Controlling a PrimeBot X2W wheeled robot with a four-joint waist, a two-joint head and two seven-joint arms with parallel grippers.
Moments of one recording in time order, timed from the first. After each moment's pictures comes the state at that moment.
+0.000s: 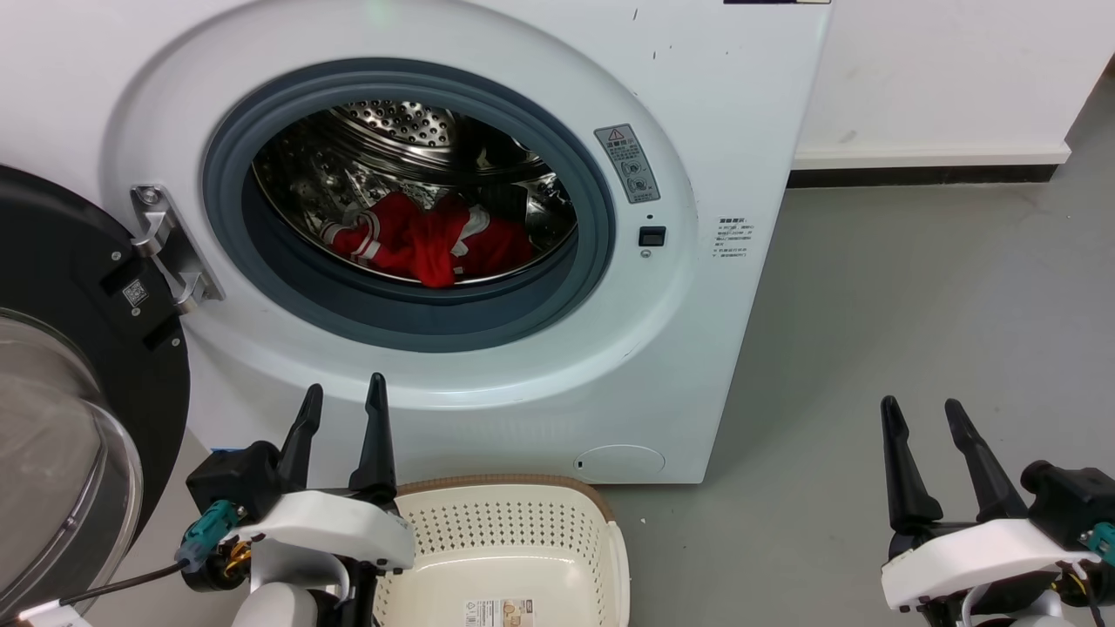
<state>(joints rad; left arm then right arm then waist) -0.12 0.06 -0.05 0.19 -0.39 -0.03 -0.17 0.00 -0.05 -0.04 0.07 0.29 0.13 -0.11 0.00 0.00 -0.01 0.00</state>
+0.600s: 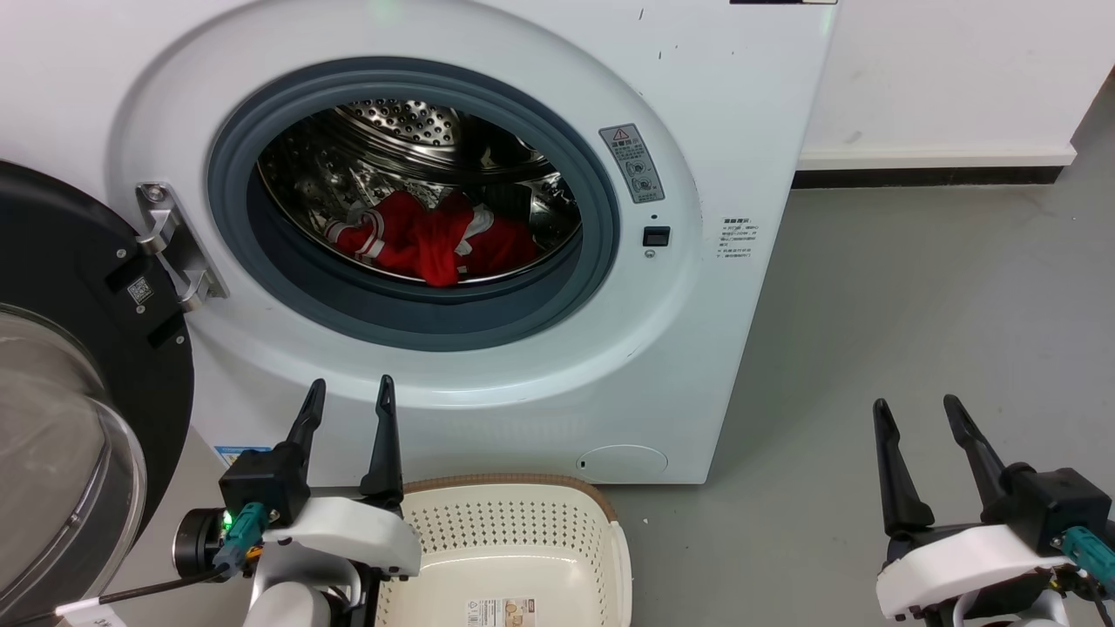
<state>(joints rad) -0.13 0.07 -0.07 0.22 -0.22 -0.01 -0.21 0.01 -0.05 -0.04 0.03 0.11 0.13 -0.12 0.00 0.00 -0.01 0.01</state>
